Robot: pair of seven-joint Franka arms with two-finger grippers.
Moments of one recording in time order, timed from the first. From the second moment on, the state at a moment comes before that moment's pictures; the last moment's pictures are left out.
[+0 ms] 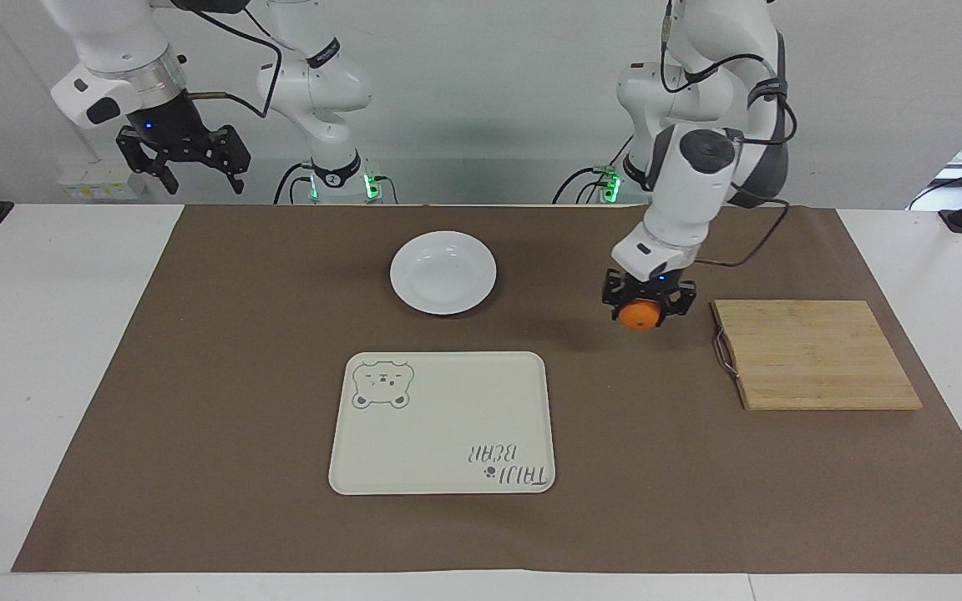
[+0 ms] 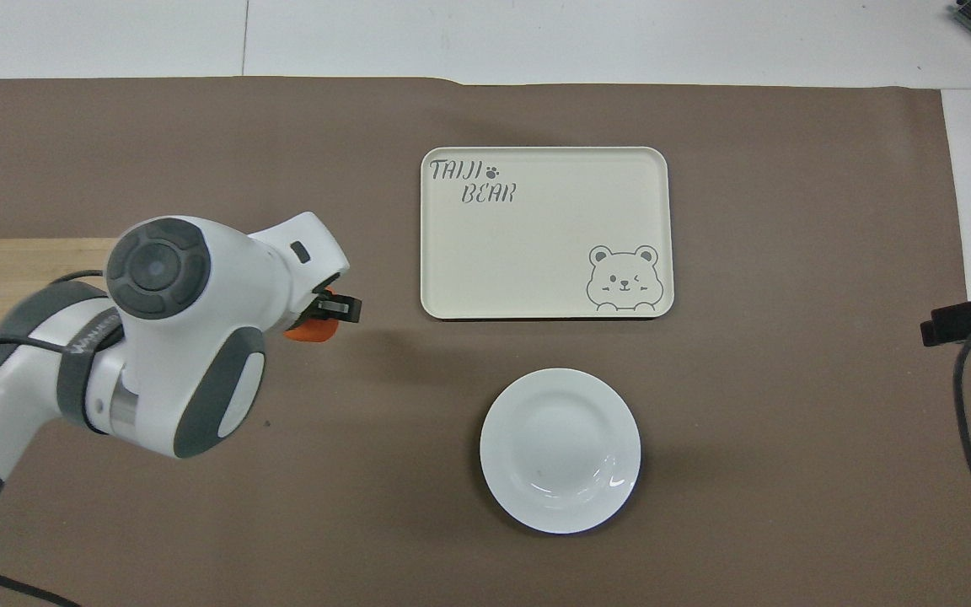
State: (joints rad) left arm -0.42 0.08 -0.04 -2.00 0.00 2.19 -0.19; right arm 0.01 -0.10 -0.06 -1.61 -0.03 1.46 -0.07
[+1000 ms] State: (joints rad) left arm -0.90 0.20 -0.04 -2.01 -0.05 2.43 -0.51; right arm 0.01 -0.11 -0.06 -1.62 -0.03 1.46 -0.07
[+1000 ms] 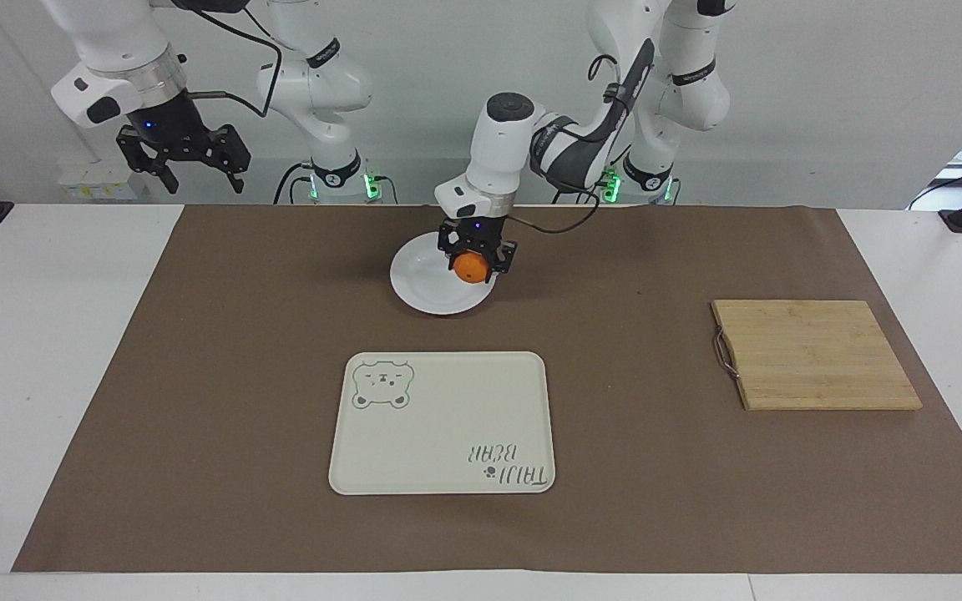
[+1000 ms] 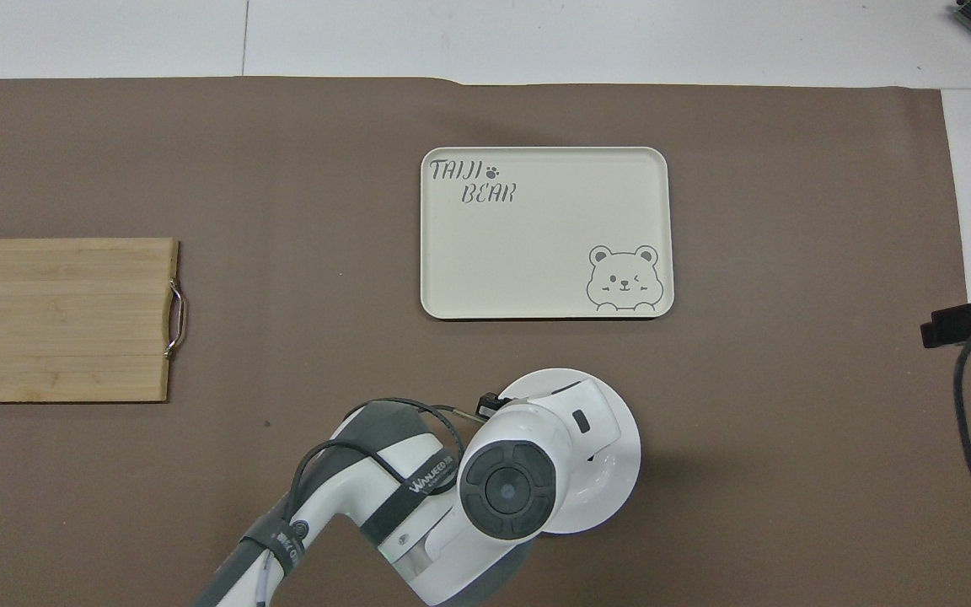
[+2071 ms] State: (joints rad) left arm -0.91 0.23 -0.01 -1.99 -0.05 2.43 -0.53; right arm 0.01 -0.11 -0.07 -1.64 -0.01 1.46 -0.07
